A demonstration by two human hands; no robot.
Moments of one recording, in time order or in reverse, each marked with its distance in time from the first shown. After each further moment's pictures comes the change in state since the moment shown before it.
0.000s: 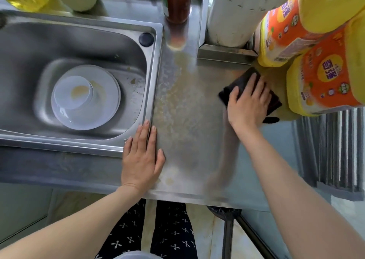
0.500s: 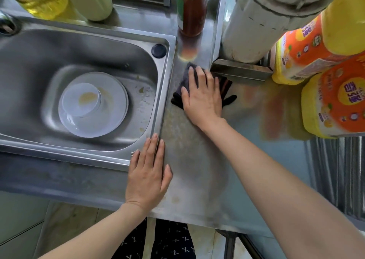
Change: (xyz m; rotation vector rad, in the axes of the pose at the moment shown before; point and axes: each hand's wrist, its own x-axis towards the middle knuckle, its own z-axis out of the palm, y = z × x) left_hand -0.001 -0.002 0.005 0.002 0.046 0.020; right_hand 0.005 -0.119 0.023 -0.050 -0.066 -0.585
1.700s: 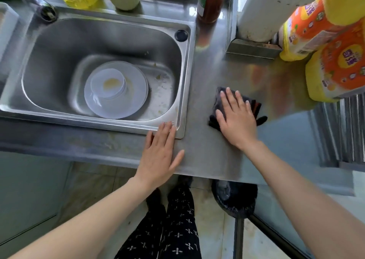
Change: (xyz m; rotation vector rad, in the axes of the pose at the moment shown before) left_hand -0.046 -0.056 -0.018 -0.122 -0.089 0.174; right_hand -0.136 0.008 0.006 -0.035 -0.091 0.077
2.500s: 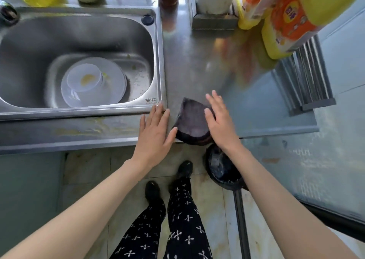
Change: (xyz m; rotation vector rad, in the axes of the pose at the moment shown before) left_hand -0.024 0.023 -0.016 -0.233 -0.033 0.095; right_hand -0.120 -0.041 -0.015 0.769 0.121 0.236
